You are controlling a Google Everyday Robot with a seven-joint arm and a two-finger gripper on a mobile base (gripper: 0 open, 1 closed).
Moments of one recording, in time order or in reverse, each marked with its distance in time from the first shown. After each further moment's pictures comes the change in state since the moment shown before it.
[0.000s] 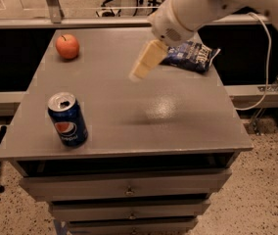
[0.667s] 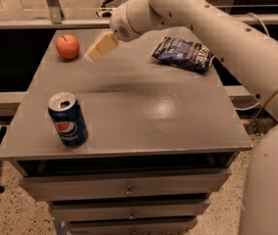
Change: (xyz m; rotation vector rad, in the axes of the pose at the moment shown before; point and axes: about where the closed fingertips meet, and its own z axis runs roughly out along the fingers) arm -0.085 -0.067 0.130 0.036 -0.285 0.084
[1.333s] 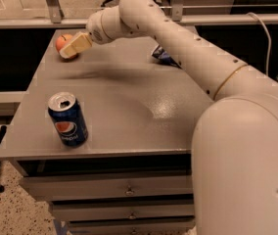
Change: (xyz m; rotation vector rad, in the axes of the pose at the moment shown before) arm -0.020 -0.021 0.095 0.011 -0.122 0.092
